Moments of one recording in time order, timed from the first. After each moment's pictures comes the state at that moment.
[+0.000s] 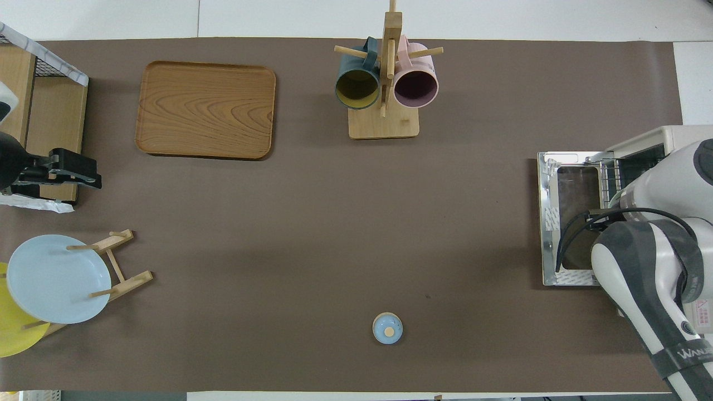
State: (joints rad) left arm -0.03 -0.03 -0.03 -1.66 -0.02 1.55 -0.13; right arm -0.08 -0.07 0.03 -2.21 -0.24 1.99 0.07
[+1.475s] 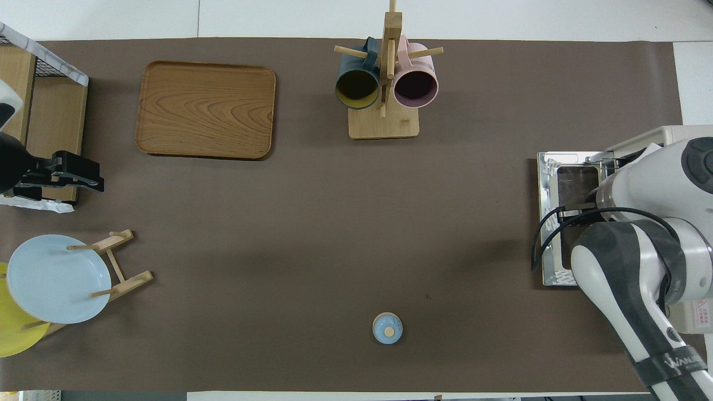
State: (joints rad) left arm -0.03 -0.03 -0.05 -1.65 -0.02 1.54 -0.13; right arm 0.00 -0.08 0.05 -2.18 -0.12 1.99 0.10
